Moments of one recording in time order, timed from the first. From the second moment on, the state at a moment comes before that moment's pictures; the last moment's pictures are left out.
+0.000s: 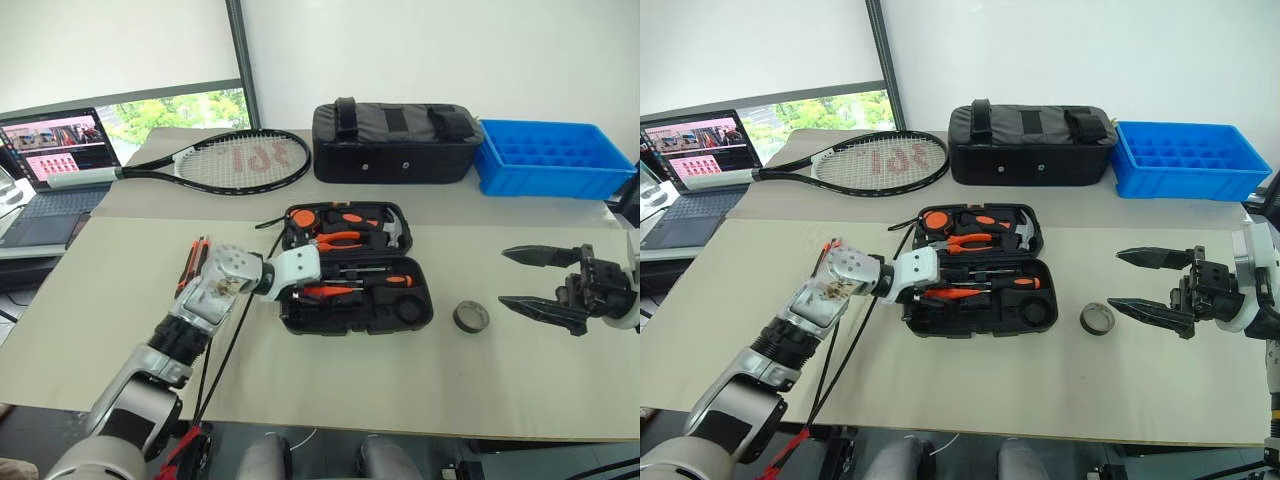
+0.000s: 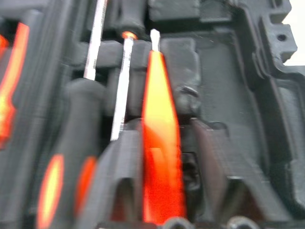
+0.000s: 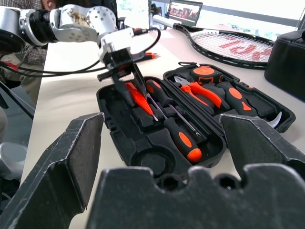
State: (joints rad) left arm -0.67 0.45 -0.40 0.25 0.02 0.27 -1.14; right arm -0.20 -0.91 -0.41 0.16 0.67 0.22 1.55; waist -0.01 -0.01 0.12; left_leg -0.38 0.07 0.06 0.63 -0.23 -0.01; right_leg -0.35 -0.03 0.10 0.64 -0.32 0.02
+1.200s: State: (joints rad) left arm -0.58 0.33 -0.30 0.28 -0.06 0.21 -0.93; right arm -0.19 -0.91 -0.41 0.16 0.67 0.20 1.55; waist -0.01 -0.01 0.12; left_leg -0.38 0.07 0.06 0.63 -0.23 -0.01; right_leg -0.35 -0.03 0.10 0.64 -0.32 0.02
